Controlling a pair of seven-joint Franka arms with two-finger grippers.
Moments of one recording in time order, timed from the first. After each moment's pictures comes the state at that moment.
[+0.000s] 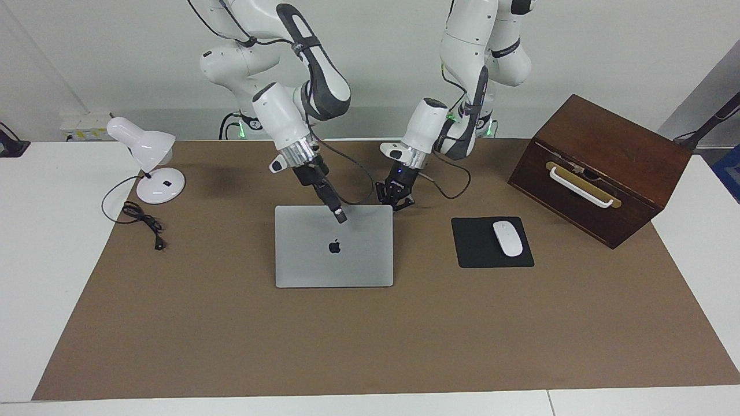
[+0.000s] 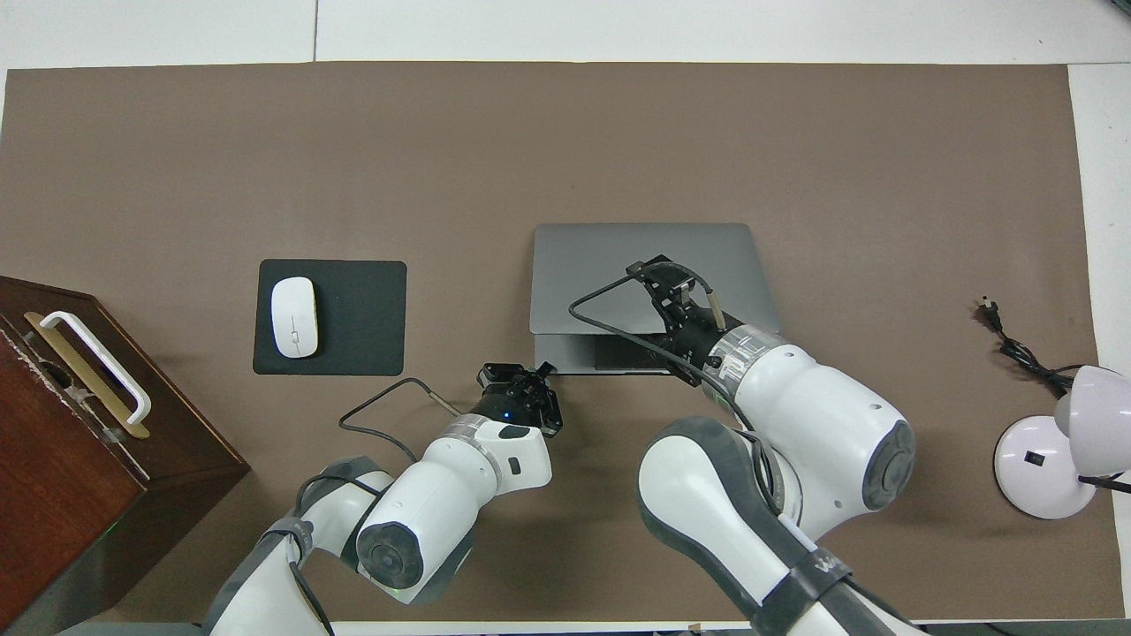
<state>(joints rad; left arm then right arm) -0.76 0.23 -0.01 -2.55 -0.10 3.48 0.11 0.54 0.06 0.05 -2.29 1.12 3.05 0.64</state>
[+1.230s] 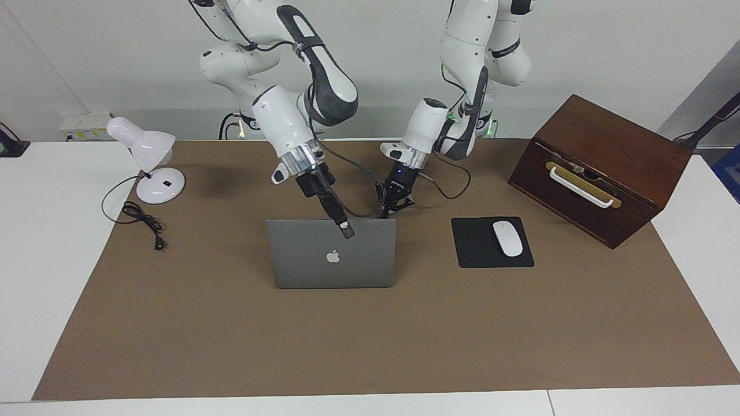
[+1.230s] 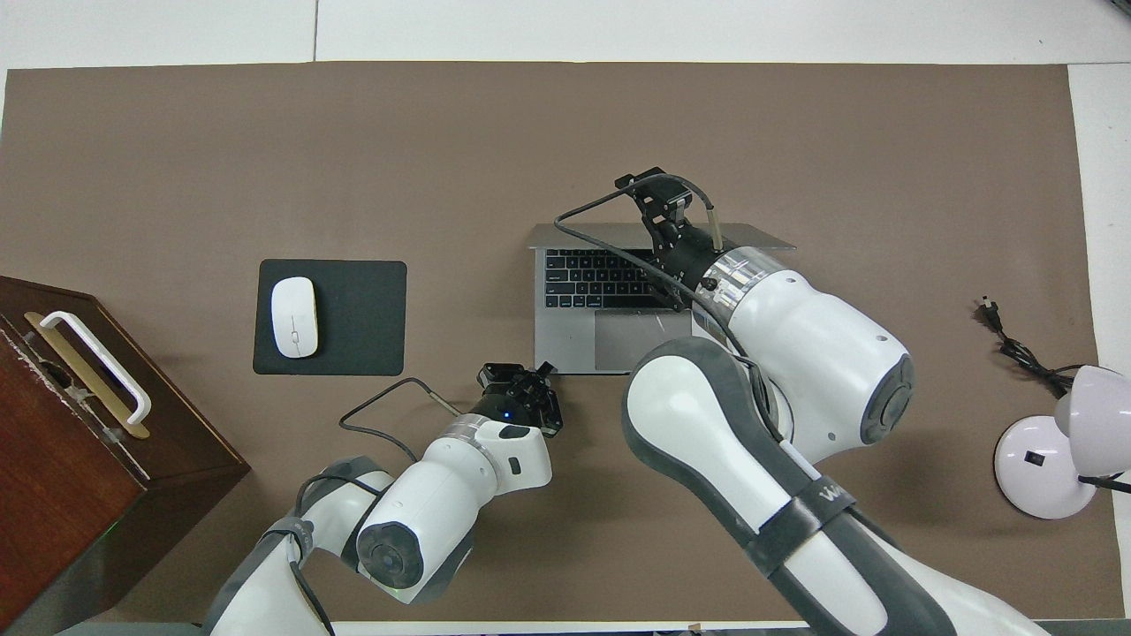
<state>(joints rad) -0.76 0.23 -0.01 -2.55 -0.10 3.49 0.11 0.50 0.18 0.05 -2.04 1.13 3.06 0.63</state>
